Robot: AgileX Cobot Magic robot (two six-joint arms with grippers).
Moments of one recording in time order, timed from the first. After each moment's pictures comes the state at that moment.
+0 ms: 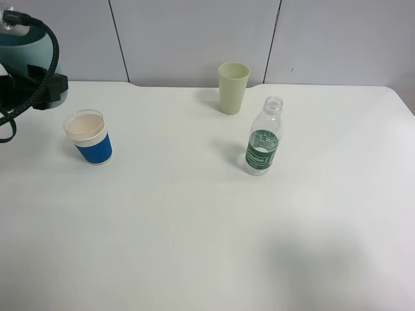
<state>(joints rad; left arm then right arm) -0.15 1.15 -0.49 -0.10 -0.21 0.15 -0.03 0.00 -0.51 -0.05 1.07 -0.07</state>
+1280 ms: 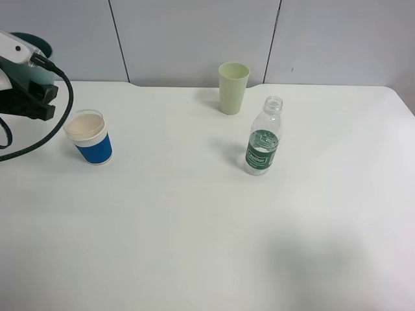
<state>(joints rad) -0.03 1.31 -0.49 0.08 -0.39 0.37 -0.03 0.00 -0.51 -0.05 1.07 -0.07</state>
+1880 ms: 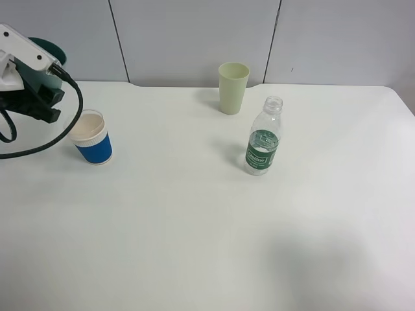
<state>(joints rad) -0.03 1.41 -0.57 0.08 -0.33 0.52 -0.03 0.00 -0.51 -0.05 1.07 -0.07</state>
